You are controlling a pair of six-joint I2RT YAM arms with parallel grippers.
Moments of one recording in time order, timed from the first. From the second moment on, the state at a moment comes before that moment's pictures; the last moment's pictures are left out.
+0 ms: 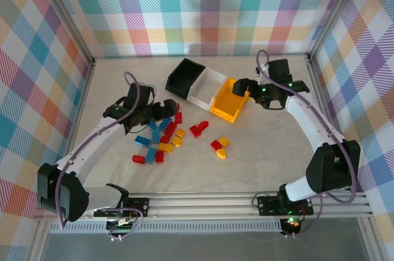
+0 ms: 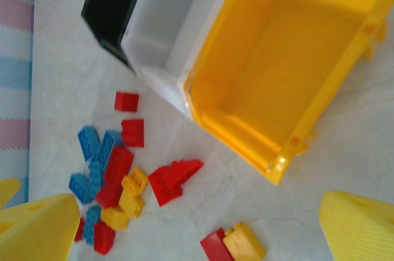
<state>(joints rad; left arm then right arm) -0.41 1.27 1.03 -0.64 0.13 -0.64 0.23 1.48 1.28 -0.71 -0.45 0.45</state>
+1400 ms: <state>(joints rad) -0.55 1.18 0.88 -0.76 0.12 -0.74 0.57 1.59 1.12 -0.84 -0.40 0.42</state>
